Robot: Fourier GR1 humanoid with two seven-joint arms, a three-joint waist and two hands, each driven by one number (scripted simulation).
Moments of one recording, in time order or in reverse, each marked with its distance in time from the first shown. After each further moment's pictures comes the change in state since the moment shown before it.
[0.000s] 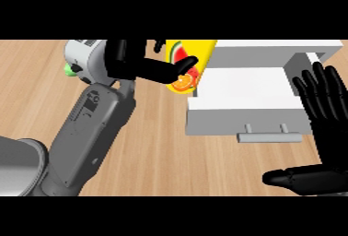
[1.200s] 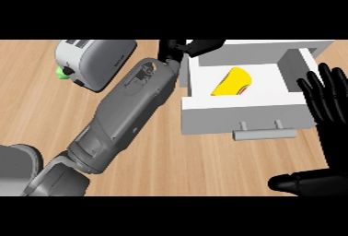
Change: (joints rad) left arm -0.376 -0.082 -0.125 0.616 0.128 0.115 -0.105; right arm 0.012 -0.014 -0.016 -0.023 -0.024 0.021 0.008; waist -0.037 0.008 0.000
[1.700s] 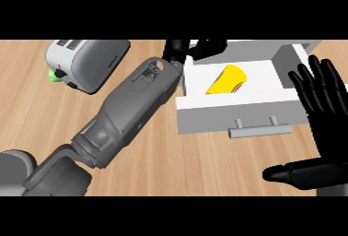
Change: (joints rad) left arm -0.081 0.000 -0.135 0.174 0.086 0.003 -0.043; right arm -0.062 -0.001 0.008 0.057 -0.007 0.008 -0.005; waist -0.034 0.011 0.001
